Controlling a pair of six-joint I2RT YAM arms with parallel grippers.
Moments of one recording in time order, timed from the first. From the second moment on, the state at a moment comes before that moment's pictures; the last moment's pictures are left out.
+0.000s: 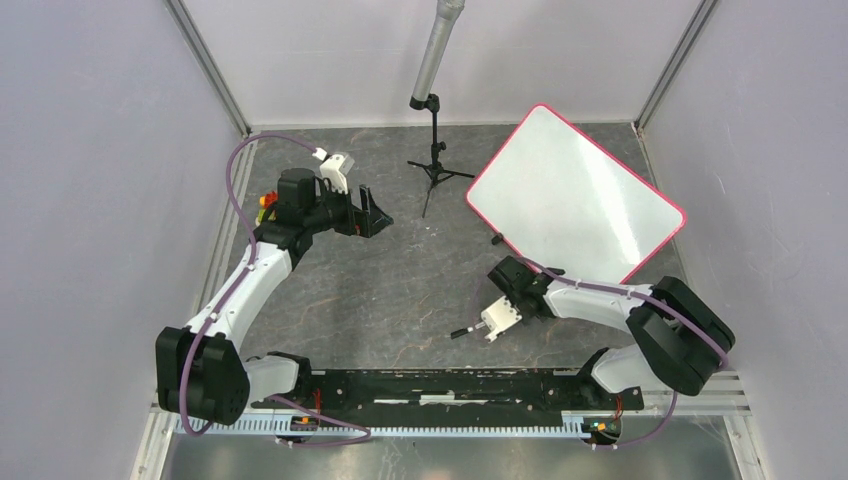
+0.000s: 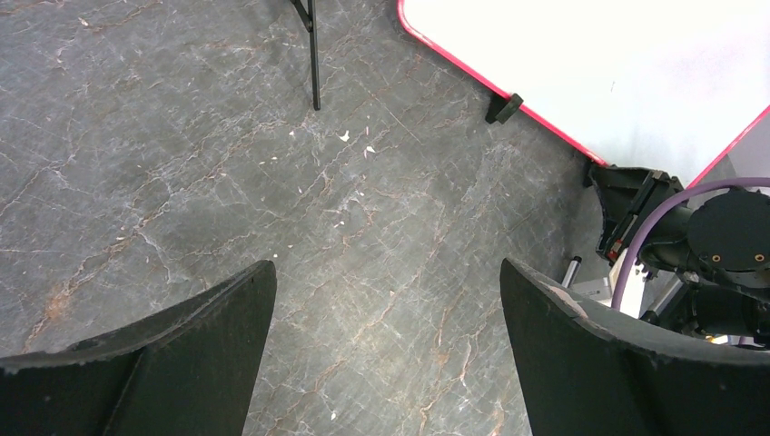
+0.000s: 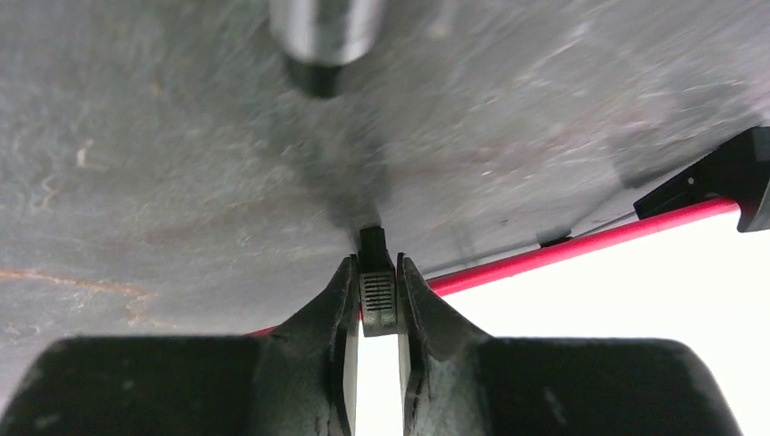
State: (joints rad) left arm -0.20 1.22 0.89 -0.21 0.53 -0.19; right arm 0.76 1.41 0.57 -0.51 0.43 -1.45
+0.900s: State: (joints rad) left arm -0.20 1.22 0.89 -0.20 0.53 -0.19; right arm 0.59 1.31 0.72 -0.65 0.35 -1.40
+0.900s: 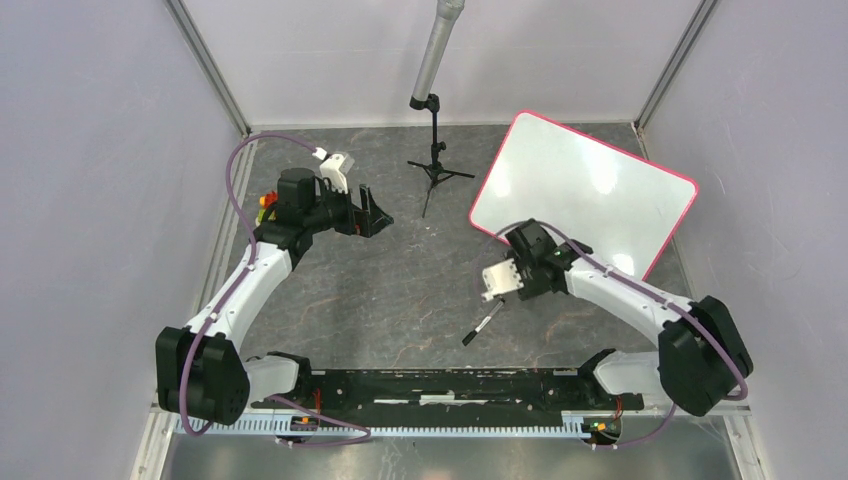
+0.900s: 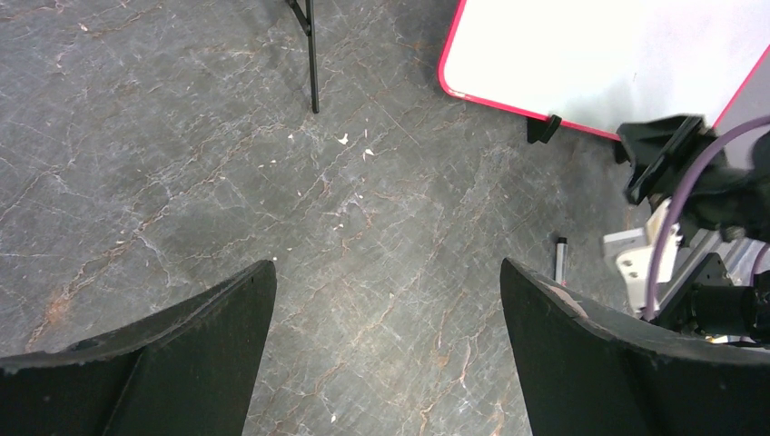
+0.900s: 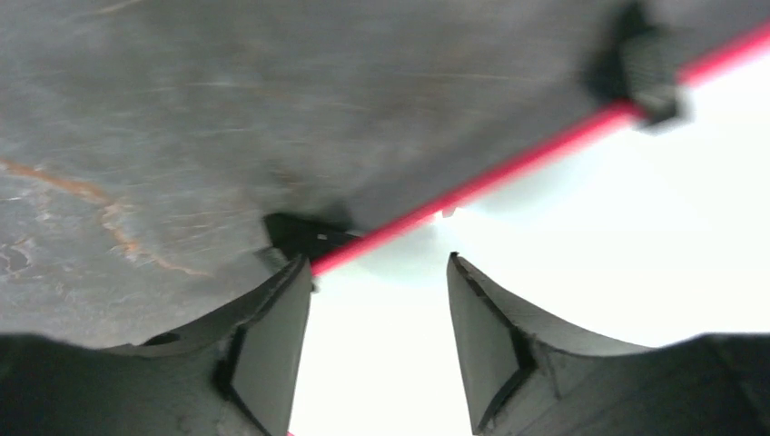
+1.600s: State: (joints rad) left arm -0.74 1.37 0.87 -0.30 0.36 0.06; right arm 0.14 1.04 0.90 -0.53 -0.08 -0.43
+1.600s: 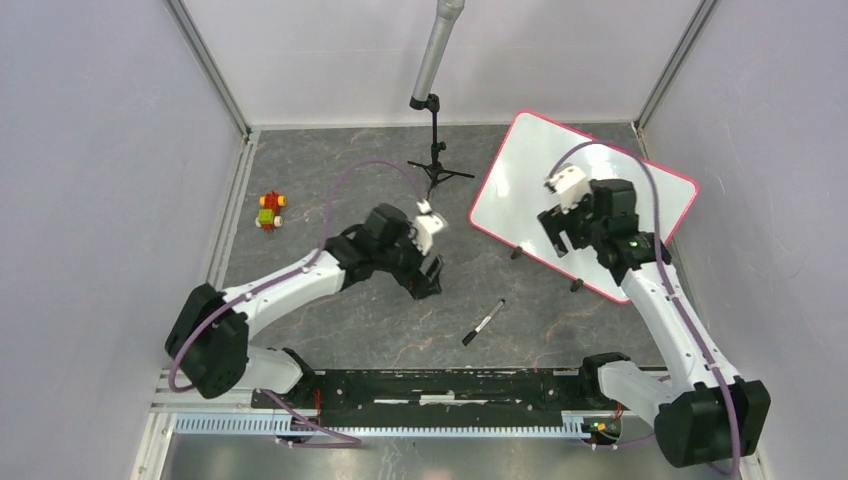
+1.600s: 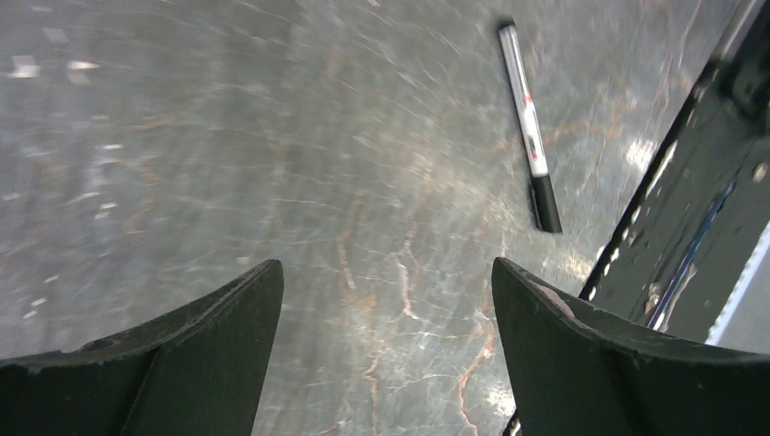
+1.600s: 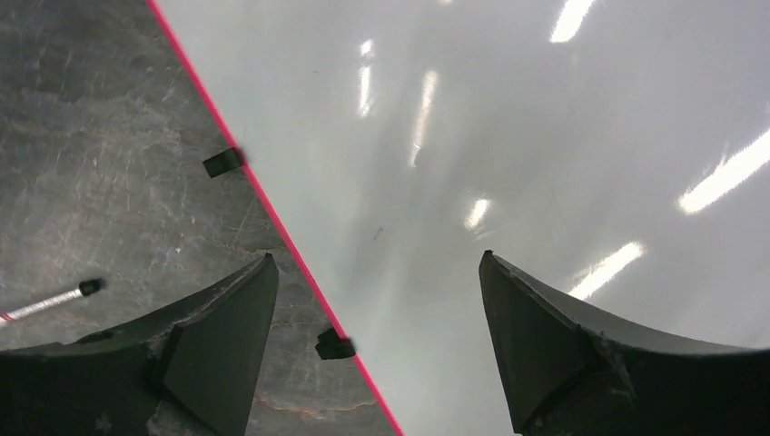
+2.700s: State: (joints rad) left arm -1.23 1.89 1.21 -0.34 -0.18 -0.12; right arm 0.04 0.98 0.67 -0.62 -0.07 0.07
